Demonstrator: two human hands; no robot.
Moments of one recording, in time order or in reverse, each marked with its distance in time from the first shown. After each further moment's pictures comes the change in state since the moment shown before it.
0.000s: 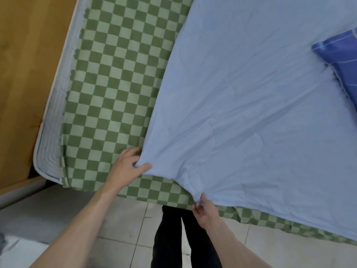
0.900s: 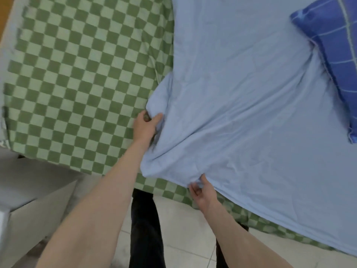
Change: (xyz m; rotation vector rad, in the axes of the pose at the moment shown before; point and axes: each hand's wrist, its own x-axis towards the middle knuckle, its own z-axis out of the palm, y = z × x) left_hand 0.083 0.216 0.173 -0.749 0.386 -0.447; right_hand 0.048 -0.153 -0.138 -0.042 -0.153 -0.075
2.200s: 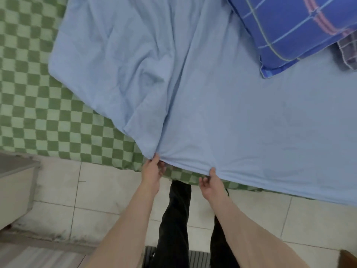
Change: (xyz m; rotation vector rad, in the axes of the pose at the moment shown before) left_hand -0.302 -0.160 0.291 -0.475 -0.073 -0.492; right_hand 0.059 -0.154 -0.336 0.215 0.162 0.021
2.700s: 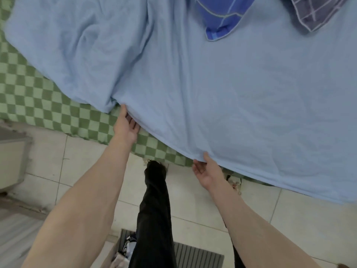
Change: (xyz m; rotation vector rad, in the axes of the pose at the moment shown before) left_hand -0.023 -0.060 0.148 -0.245 0.012 0.226; right_hand 0.058 -0.162 -0.155 -0.189 -0.283 0.047
